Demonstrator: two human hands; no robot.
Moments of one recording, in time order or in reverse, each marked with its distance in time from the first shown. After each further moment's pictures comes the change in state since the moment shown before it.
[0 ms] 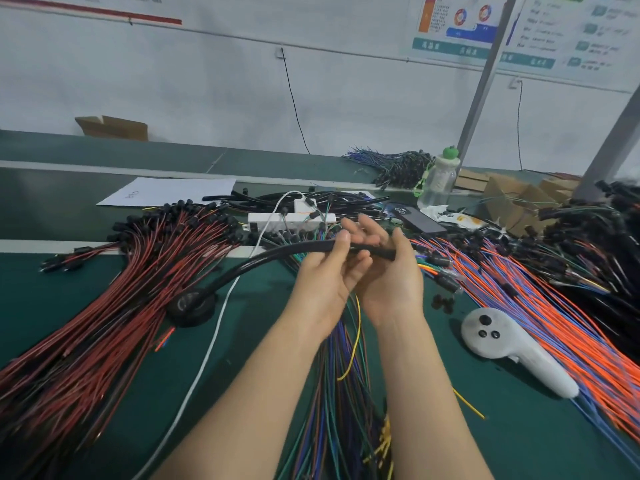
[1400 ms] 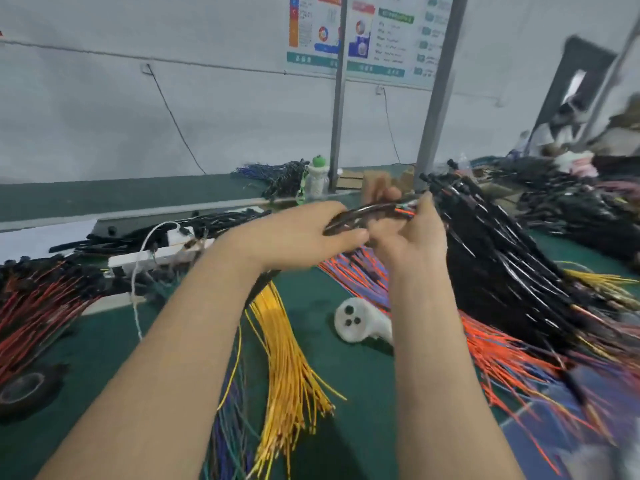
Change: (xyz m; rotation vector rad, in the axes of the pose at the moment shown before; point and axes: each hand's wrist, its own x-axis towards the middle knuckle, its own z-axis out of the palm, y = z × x) left_hand -0.010 0.029 0.154 1.558 -0.858 0.221; right_hand -0.040 -0.186 -0.023 0.494 0.141 -0.311
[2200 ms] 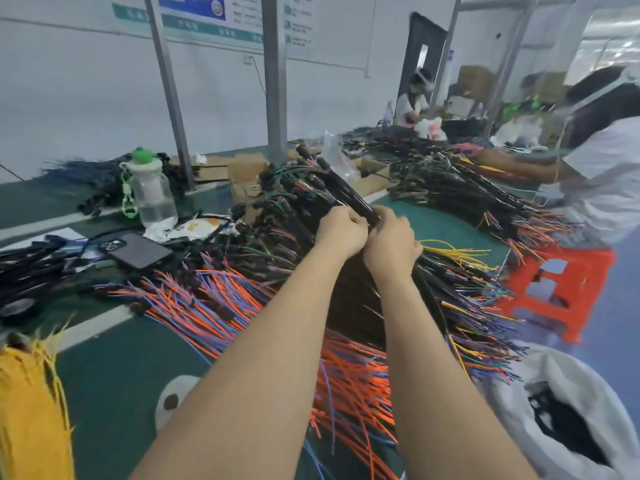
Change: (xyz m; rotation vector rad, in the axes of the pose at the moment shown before) left_hand 0.291 0.070 0.203 -0.458 0.031 -0.212; right_hand 0.118 -0.204 -0.117 -2.191 0.774 -0.569
